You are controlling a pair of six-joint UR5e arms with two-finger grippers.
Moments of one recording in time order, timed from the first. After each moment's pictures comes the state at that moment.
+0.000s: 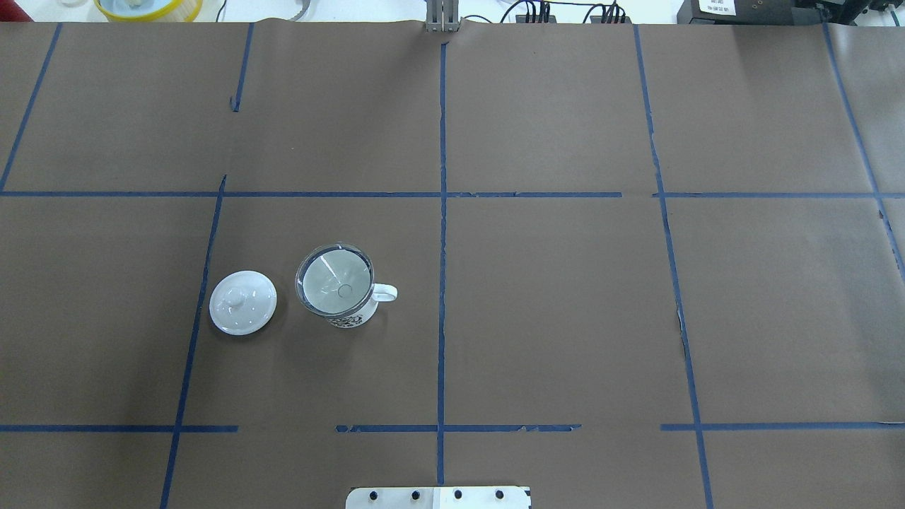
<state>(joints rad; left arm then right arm) -1.60 -1.48 -1.73 -1.53 -2.37 0.10 1.57 -1.68 1.66 -1.57 2.29 0.01</state>
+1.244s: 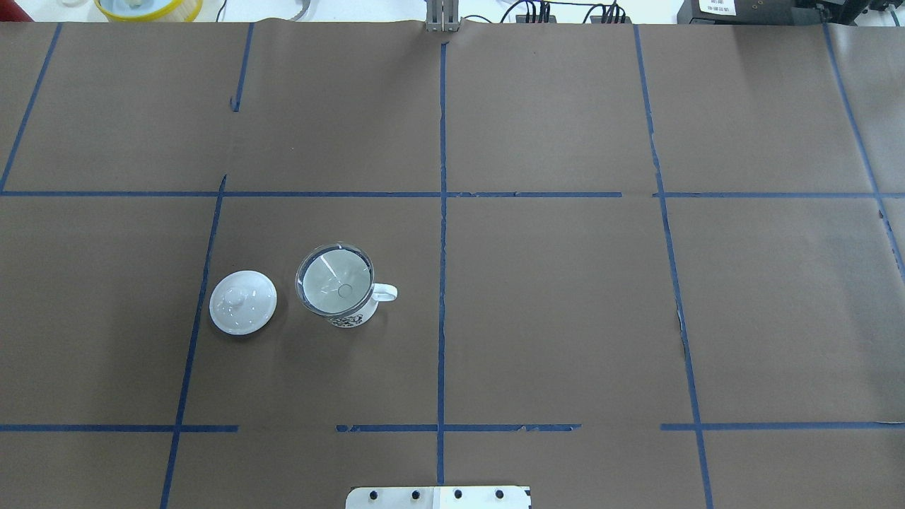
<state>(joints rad) -1.60 -1.74 -1.73 -1.59 -2.36 0.08 1.57 -1.68 1.66 -1.57 2.29 0.01</state>
